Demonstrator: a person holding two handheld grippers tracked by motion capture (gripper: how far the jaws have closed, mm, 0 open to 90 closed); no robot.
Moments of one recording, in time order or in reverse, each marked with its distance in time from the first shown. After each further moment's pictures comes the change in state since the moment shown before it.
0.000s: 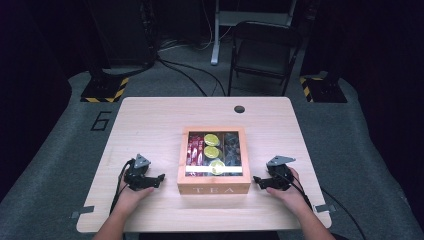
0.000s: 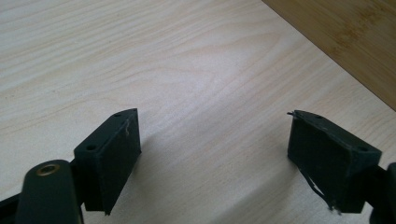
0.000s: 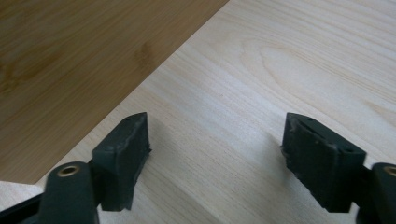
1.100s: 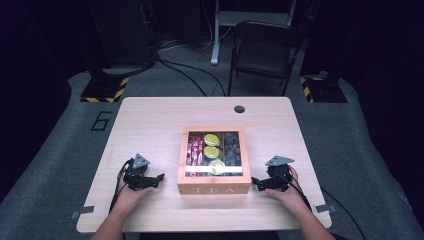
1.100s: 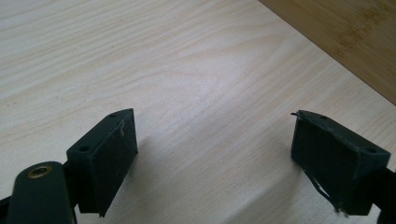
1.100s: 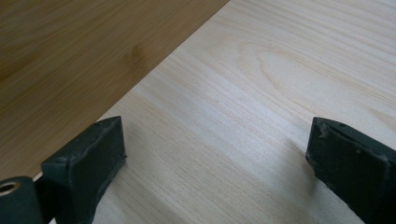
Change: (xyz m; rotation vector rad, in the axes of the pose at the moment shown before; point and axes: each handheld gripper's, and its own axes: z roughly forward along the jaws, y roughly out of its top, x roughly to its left) left arm 0.005 -0.003 0.002 -0.023 -0.015 0.019; right arm -0.001 -0.003 0.009 -0.037 -0.010 -0.009
